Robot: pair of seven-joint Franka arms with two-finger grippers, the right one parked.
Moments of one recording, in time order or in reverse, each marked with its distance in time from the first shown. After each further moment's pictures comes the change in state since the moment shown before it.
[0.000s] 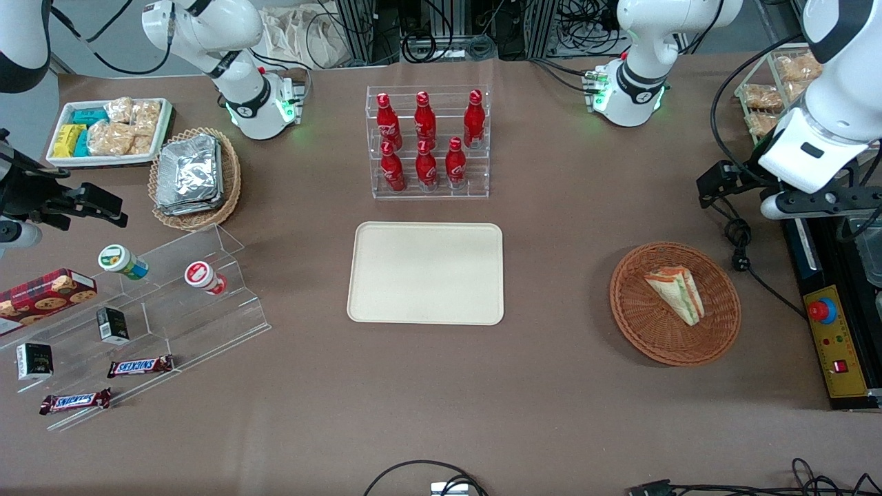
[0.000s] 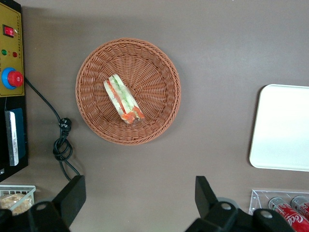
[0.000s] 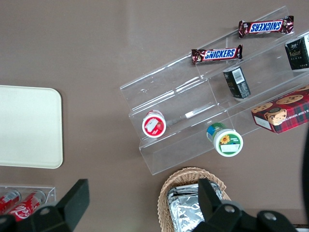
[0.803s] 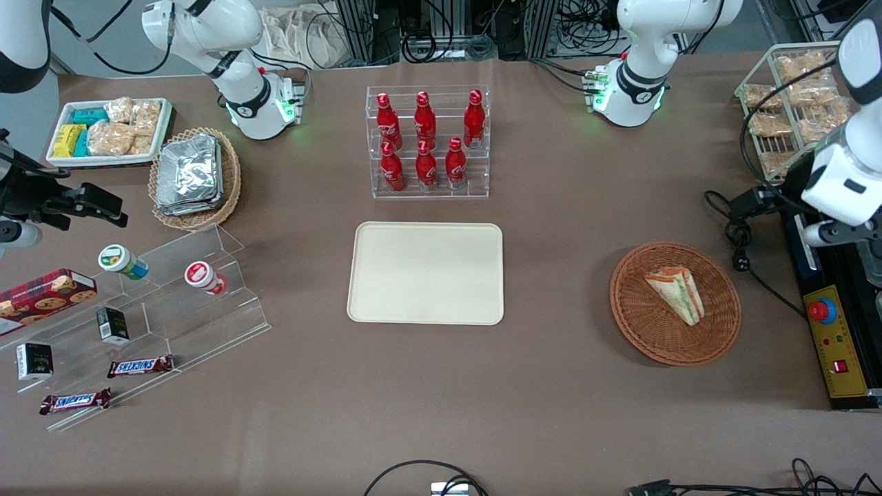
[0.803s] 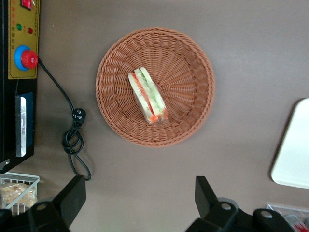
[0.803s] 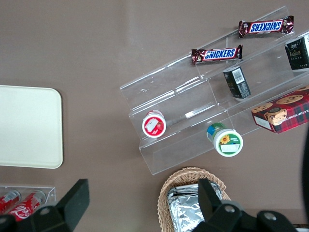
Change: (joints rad) arm 0.000 0.068 0.137 -0.071 0.002 0.072 0.011
